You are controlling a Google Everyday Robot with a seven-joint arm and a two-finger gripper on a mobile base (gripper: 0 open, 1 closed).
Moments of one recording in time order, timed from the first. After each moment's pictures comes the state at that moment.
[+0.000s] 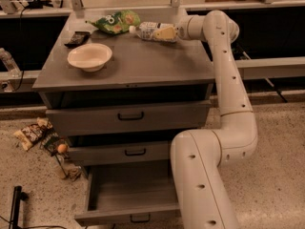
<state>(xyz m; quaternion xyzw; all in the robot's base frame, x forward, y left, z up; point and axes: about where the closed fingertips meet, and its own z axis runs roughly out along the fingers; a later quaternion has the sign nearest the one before) 0.954 -0.095 0.863 -0.28 0.75 0.16 0.58</state>
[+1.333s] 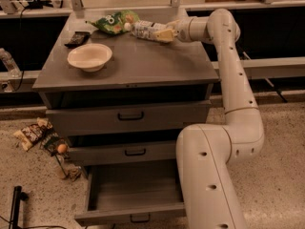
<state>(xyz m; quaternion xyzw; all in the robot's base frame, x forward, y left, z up) 0.933 -0.075 0.859 -0.35 0.72 0.20 0.56</state>
